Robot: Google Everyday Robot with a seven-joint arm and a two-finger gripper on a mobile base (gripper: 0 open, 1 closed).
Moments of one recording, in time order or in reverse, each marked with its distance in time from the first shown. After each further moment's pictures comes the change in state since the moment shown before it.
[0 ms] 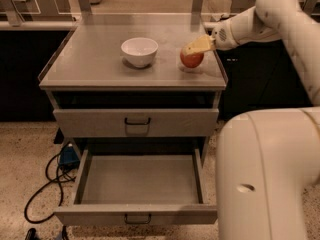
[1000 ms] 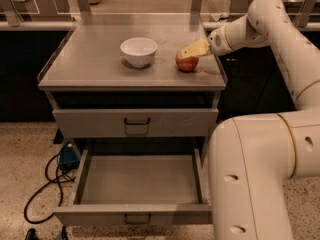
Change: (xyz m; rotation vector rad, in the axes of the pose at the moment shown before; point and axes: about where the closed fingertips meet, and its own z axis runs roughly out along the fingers) arm 0.012 -0.013 0.033 -0.045 0.021 0.049
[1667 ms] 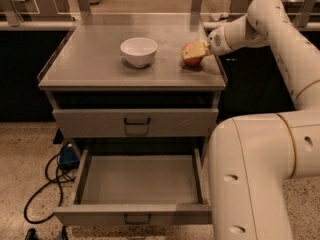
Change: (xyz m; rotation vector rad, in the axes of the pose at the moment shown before) arm 0.000 0.000 0.000 0.000 0.000 0.000
